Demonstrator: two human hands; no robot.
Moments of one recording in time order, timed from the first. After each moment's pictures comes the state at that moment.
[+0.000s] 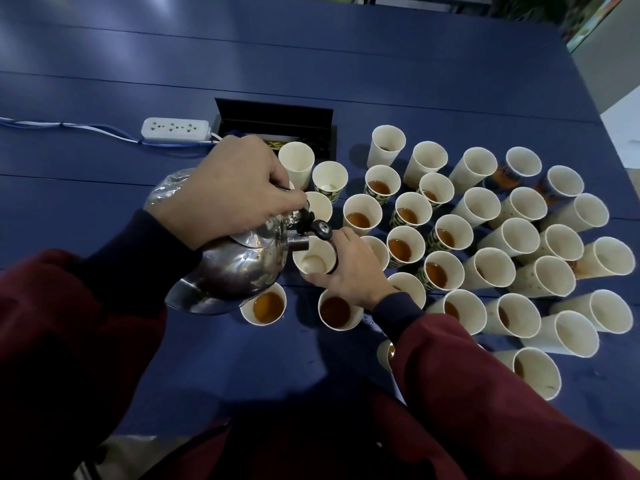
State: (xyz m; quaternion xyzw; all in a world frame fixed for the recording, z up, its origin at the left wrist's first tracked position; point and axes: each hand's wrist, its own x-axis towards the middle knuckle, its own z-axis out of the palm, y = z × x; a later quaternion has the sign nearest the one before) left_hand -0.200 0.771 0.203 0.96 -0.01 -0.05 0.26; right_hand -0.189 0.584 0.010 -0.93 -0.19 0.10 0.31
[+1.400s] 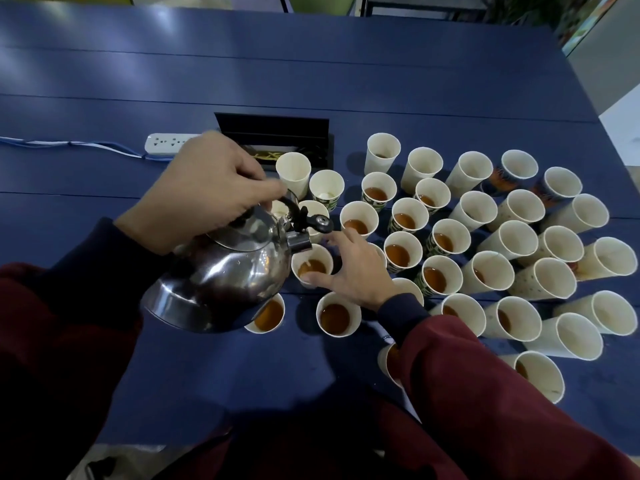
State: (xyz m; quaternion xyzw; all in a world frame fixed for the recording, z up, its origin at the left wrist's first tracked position) left_hand -0.203 0.776 0.221 0.93 0.07 -0.05 0.35; right_hand -0.183 0.573 0.022 -0.93 -0.19 0.12 0.30
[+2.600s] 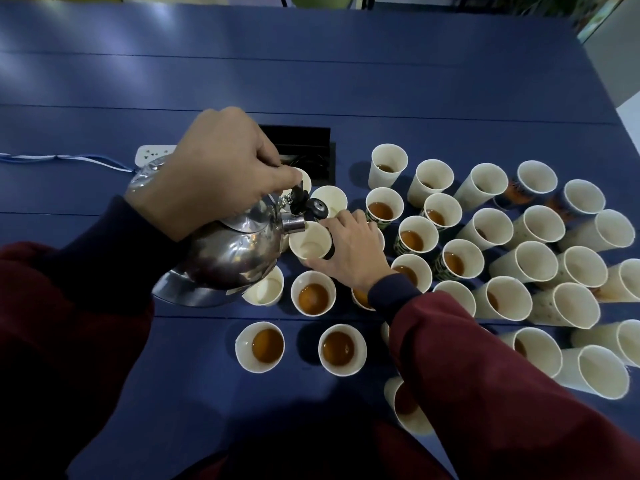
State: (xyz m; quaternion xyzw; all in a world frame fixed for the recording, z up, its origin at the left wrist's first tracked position) left_hand -0.128 0.776 0.223 0.97 0.02 -0.04 0.26; right_hand -0.111 0.600 0.025 -0.96 -0.20 0.06 0.16
